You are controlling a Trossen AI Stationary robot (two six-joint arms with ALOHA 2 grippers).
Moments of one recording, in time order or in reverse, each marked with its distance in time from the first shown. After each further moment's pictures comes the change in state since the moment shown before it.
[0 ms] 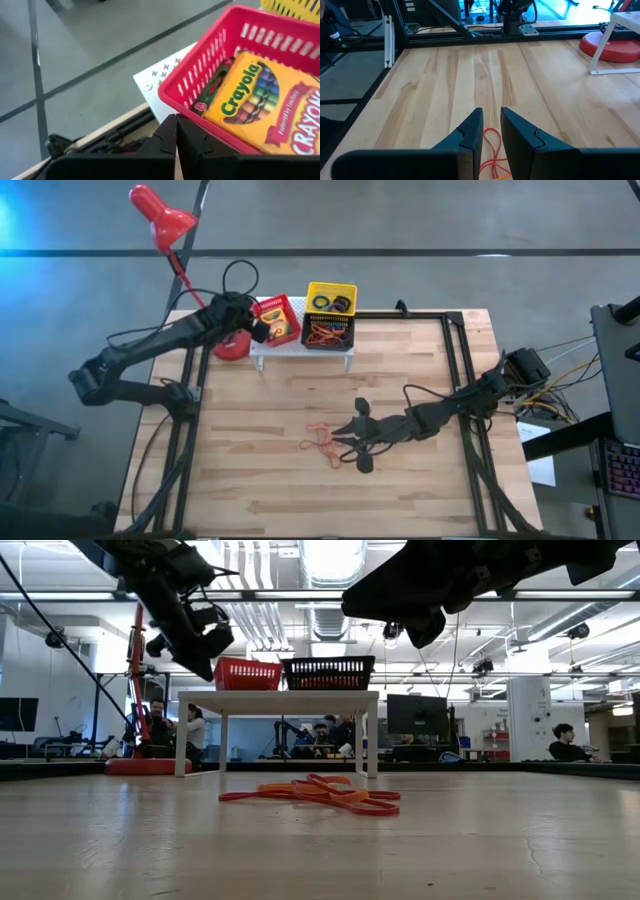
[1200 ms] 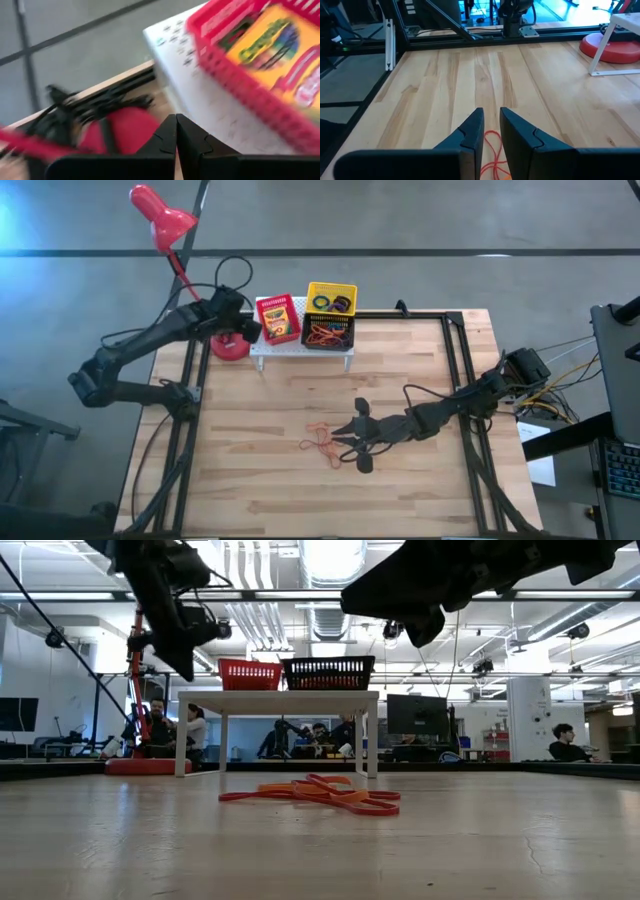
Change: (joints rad) left arm 0.053 -0.006 0.112 -0.323 0.089 -0.145; right arm 0.000 0.001 0.000 0.011 0.000 0.005
